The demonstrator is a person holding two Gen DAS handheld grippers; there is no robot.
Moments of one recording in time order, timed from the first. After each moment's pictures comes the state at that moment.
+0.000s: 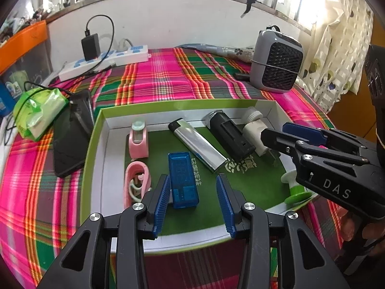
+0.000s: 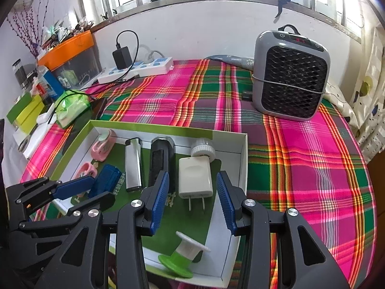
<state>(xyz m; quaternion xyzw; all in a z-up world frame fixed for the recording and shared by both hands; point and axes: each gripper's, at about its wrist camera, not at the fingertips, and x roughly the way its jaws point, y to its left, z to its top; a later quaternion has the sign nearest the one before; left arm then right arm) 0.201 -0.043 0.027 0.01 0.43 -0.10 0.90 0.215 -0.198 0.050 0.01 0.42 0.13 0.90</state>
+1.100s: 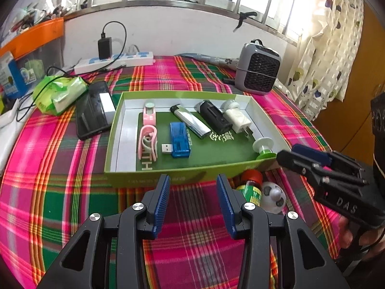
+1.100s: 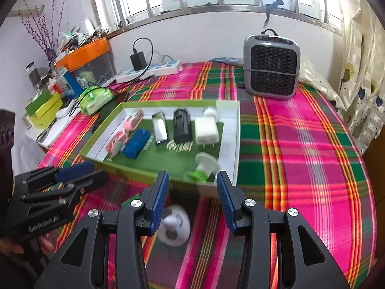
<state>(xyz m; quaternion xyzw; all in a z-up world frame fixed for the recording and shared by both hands) 0.123 -0.022 0.045 -0.03 0.41 -0.12 0.90 0.125 -0.205 0.061 0.03 0.40 0.14 0.91</state>
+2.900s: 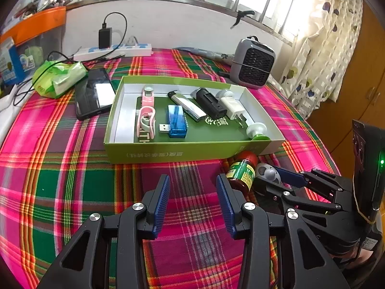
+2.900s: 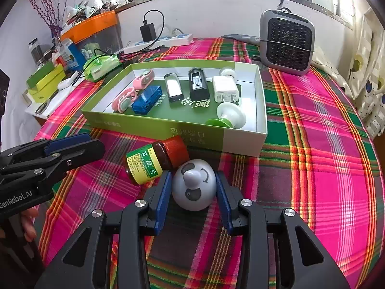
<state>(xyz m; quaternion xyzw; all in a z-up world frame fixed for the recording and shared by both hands) 0.103 -0.014 0.032 -0.05 0.41 -0.14 0.90 0.104 -0.183 0.026 0.00 0.44 0.15 0.89</state>
